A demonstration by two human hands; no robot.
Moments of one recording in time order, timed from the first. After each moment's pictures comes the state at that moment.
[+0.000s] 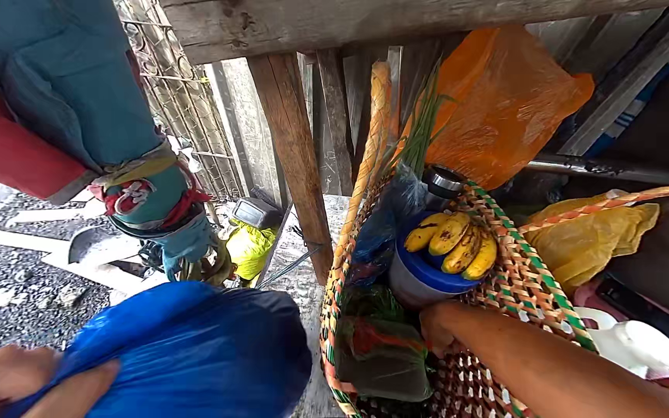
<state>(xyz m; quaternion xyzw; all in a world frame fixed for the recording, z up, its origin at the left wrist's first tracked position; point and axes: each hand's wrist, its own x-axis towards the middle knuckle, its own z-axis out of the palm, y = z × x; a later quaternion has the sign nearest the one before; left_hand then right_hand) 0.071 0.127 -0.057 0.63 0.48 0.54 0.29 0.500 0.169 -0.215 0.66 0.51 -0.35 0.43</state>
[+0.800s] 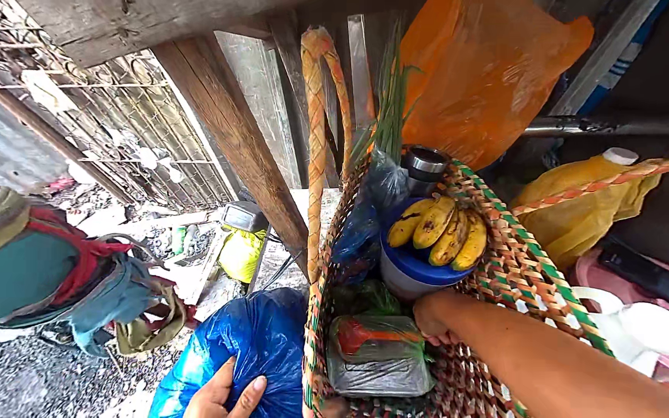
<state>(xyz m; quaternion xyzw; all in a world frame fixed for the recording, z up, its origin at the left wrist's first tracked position) 0.115 0.143 -0.213 0.73 0.46 0.30 0.41 0.498 0.173 -0.197 0.71 0.46 -0.40 0.36</state>
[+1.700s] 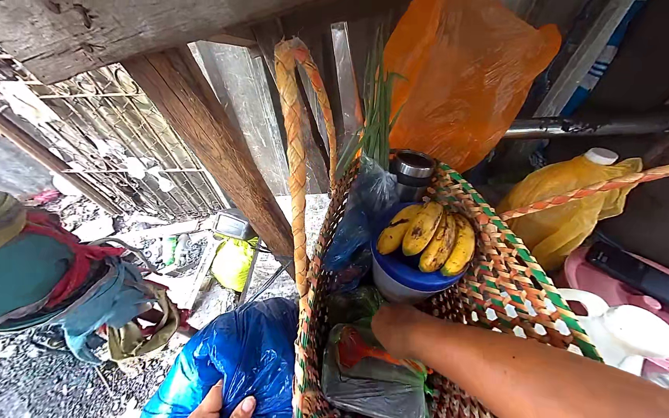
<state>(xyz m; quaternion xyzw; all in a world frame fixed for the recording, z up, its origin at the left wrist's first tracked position) 0.112 0.143 -0.225 0.73 0.44 0.31 0.43 0.447 0.169 -0.169 0.59 0.65 -0.36 0.31</state>
